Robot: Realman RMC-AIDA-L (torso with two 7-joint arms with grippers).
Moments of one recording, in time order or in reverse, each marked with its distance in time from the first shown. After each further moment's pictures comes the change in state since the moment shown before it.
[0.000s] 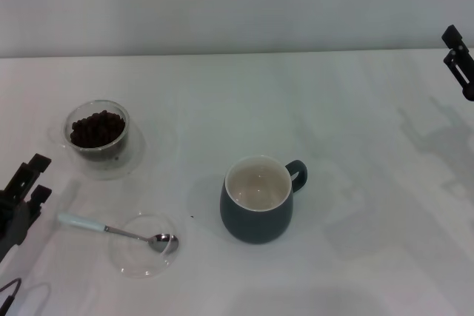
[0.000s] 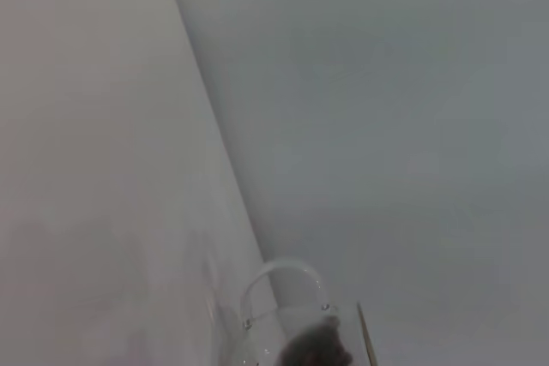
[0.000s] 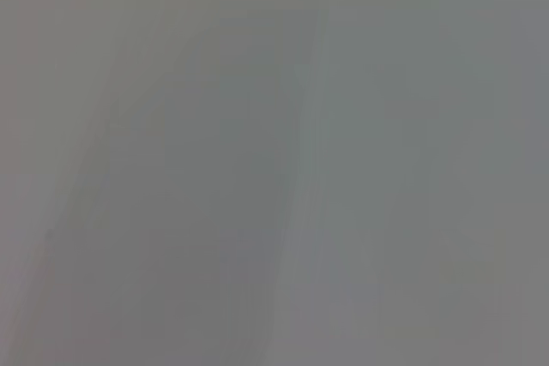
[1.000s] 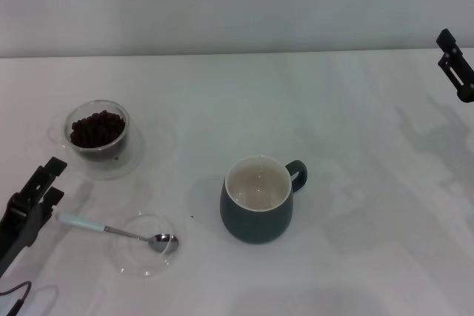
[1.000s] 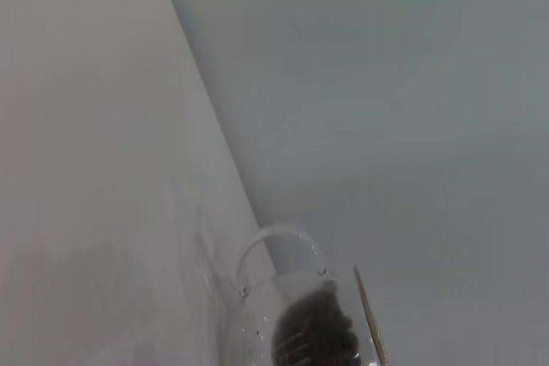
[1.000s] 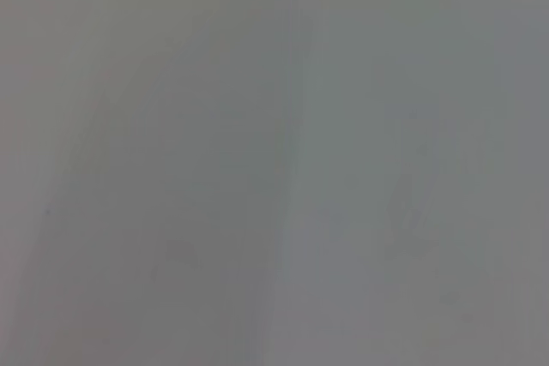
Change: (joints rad) left arm -0.010 -0.003 0.000 0.001 0.044 -0.008 0.031; right arm 0.007 0.002 0.000 -0.001 -0.004 0.039 -0.003
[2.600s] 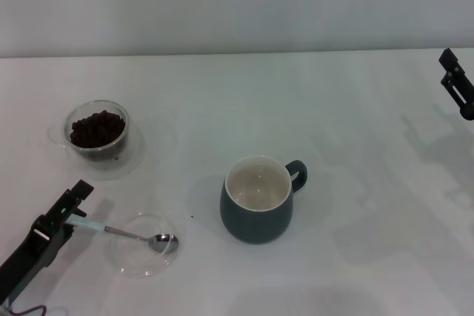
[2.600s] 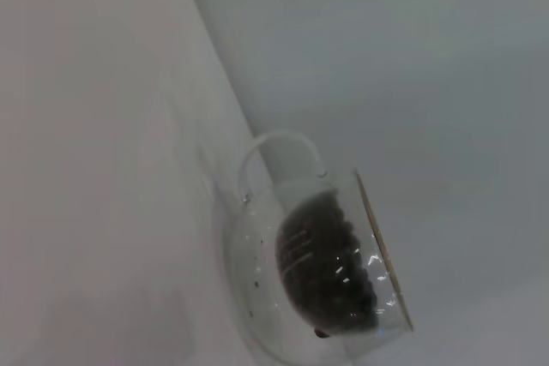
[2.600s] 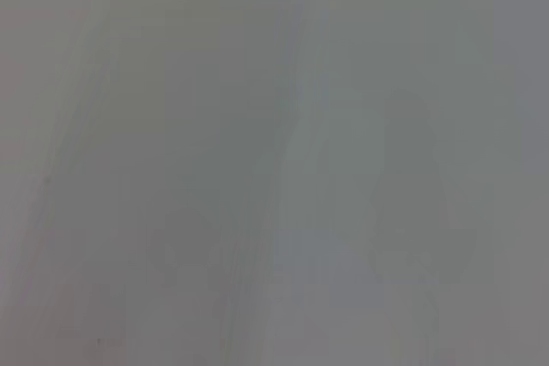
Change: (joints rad) left arm 0.028 -0.008 0.000 0.012 0.116 0.006 0.026; right arm -0.035 0.005 -0.011 0.002 -0.004 0.015 0.000
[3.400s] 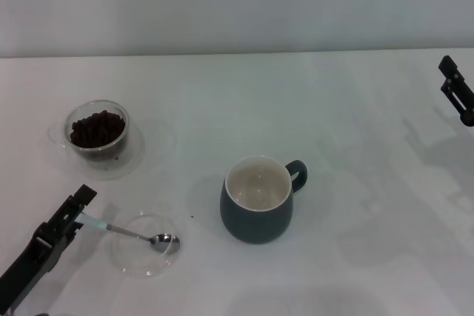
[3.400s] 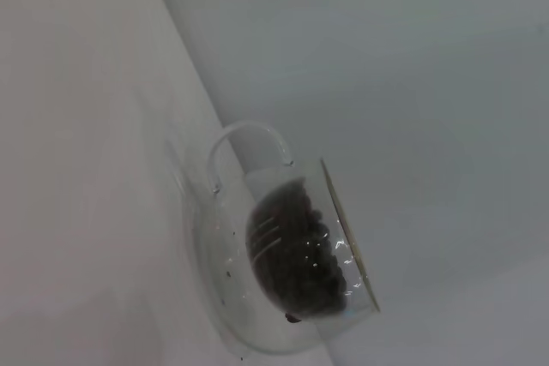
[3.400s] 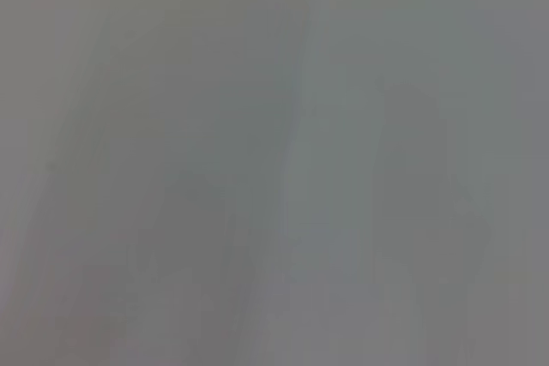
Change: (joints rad) left arm 0.026 -0.014 0.000 -0.004 0.001 0.058 0.056; right arm -0.006 -0.002 -0.012 0.009 0.000 0.002 -0.008
